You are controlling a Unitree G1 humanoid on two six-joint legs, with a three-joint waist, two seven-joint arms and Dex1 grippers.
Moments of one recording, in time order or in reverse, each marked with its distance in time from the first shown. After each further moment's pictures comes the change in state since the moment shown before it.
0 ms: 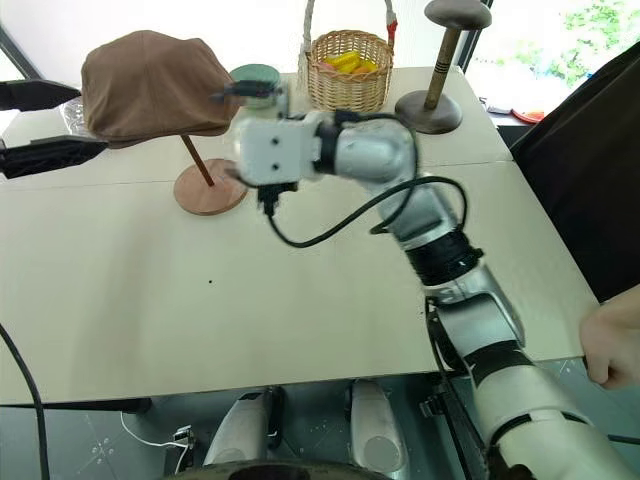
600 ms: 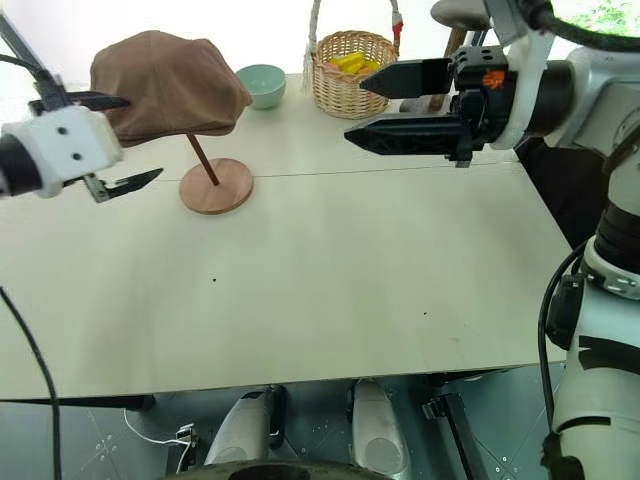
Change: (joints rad) left arm 0.106 -0.110 -0.275 -0.275 0.668 -0.385 0.363; right arm -0.088 -0.440 -0.442 -0.162 0.875 1.197 0.235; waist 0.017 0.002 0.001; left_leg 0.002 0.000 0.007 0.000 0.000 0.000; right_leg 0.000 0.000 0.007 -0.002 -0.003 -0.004
